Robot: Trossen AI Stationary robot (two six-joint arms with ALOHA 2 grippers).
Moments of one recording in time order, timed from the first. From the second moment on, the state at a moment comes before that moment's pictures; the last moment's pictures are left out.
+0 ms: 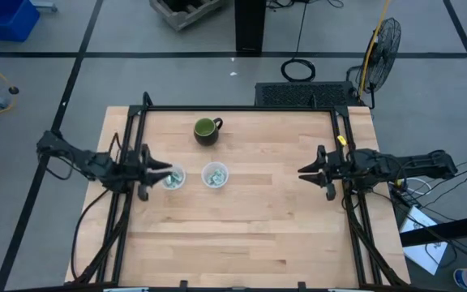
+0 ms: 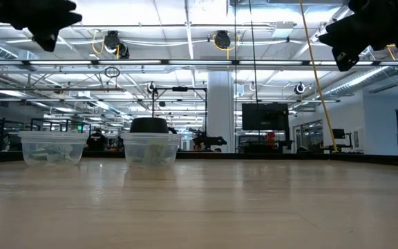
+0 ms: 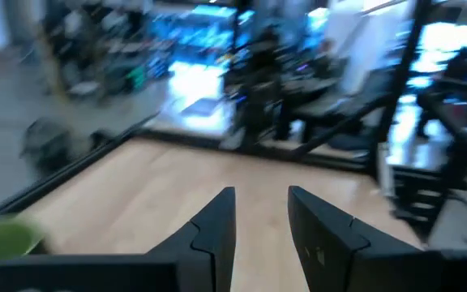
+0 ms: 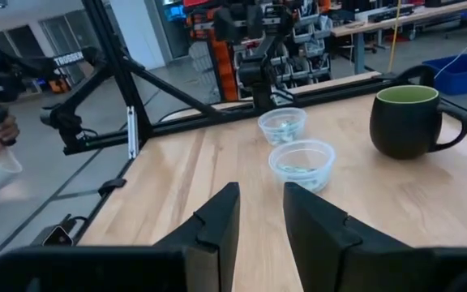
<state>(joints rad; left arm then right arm) -0.46 0.31 0.32 -0.05 -0.54 -0.16 0.09 0.31 0.27 -0.08 0.02 0.24</state>
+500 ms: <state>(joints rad) -0.46 0.18 0.20 0.12 -0.49 0.01 0.09 0.15 0.26 -0.07 -0.21 0.18</state>
